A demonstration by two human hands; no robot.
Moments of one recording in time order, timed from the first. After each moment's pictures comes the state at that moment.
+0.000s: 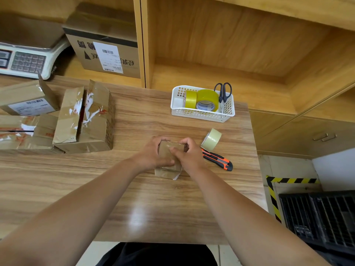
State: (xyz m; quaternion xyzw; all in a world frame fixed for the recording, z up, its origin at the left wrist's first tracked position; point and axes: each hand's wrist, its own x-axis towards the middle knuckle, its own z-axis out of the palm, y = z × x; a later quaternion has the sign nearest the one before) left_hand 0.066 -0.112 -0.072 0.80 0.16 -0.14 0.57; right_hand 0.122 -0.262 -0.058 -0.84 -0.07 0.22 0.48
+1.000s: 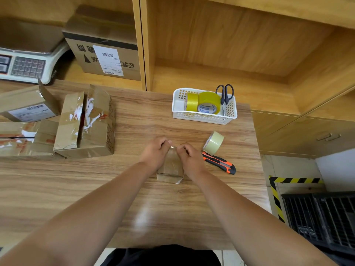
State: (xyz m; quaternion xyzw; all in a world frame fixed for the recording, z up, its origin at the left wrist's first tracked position) left_hand 0.087 -0.125 -0.069 0.81 0.24 0.00 0.54; right_hand 0.127 -0.259 -0.061 -0.85 -0.09 0.22 0.47
